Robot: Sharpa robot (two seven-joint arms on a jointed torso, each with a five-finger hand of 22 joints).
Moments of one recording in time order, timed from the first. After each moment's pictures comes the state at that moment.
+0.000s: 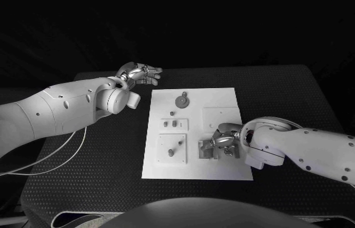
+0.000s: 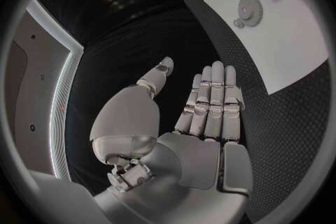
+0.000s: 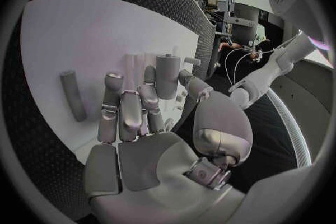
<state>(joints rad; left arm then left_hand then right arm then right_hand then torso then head) 1.22 -0.72 -0.13 1.17 -0.18 -0.28 0.23 0.99 -0.10 0.44 -0.24 0.05 0.82 0.20 0.25 0.51 1.12 0.15 0.07 0.22 0.95 0.08 0.57 0.61 0.01 0.90 -0.02 0.06 1.10 1.15 -0.77 -0.21 1.62 -0.97 -0.03 -0.48 0.71 -0.23 0.71 -0.08 0.05 1.04 0.09 0.30 0.59 1.11 -0.02 1.30 1.10 1.23 -0.12 1.52 1.02 0.25 1.12 -0.02 0.88 1.31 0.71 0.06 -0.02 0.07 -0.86</state>
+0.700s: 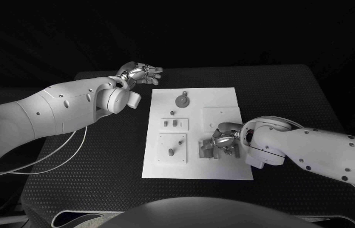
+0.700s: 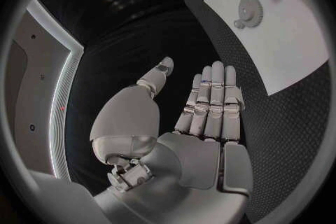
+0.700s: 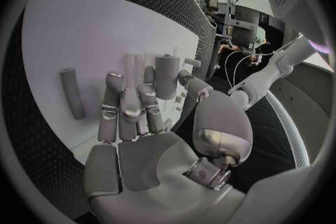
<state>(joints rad) 1.22 -0.73 -0.13 1.17 -0.18 -0.28 0.23 0.99 -0.10 0.44 -0.24 0.05 0.82 0.20 0.25 0.51 1.11 0.14 0.07 0.22 0.95 0.08 0.57 0.61 0.01 0.89 -0.02 0.06 1.10 1.15 -0.77 -0.21 1.62 -0.99 -0.02 -0.47 0.72 -0.25 0.70 -0.05 0.05 1.03 0.08 0.29 0.60 1.05 -0.01 1.27 1.07 1.16 -0.10 1.50 0.96 0.26 1.09 0.00 0.88 1.31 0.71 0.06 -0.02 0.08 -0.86</state>
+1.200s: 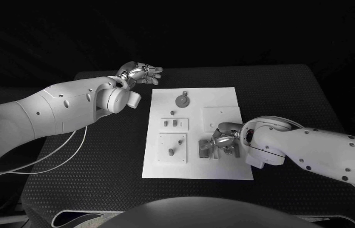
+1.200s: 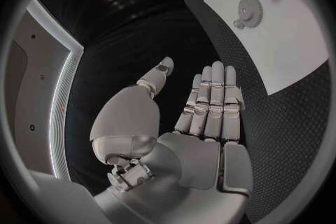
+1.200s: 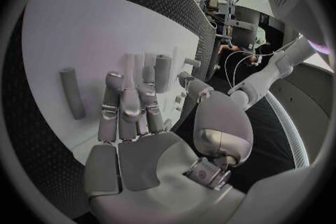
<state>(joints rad) 1.22 -0.73 -0.13 1.17 -0.18 -0.28 0.23 0.99 -0.10 0.44 -0.24 0.05 0.82 0.20 0.25 0.51 1.11 0.14 0.07 0.22 0.95 0.08 0.57 0.61 0.01 0.89 -0.02 0.06 1.10 1.15 -0.77 -0.21 1.62 -1.00 -0.02 -0.47 0.71 -0.26 0.70 -0.02 0.05 1.02 0.08 0.29 0.60 1.05 0.00 1.27 1.07 1.16 -0.10 1.50 0.96 0.26 1.09 -0.01 0.88 1.31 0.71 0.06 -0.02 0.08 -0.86</state>
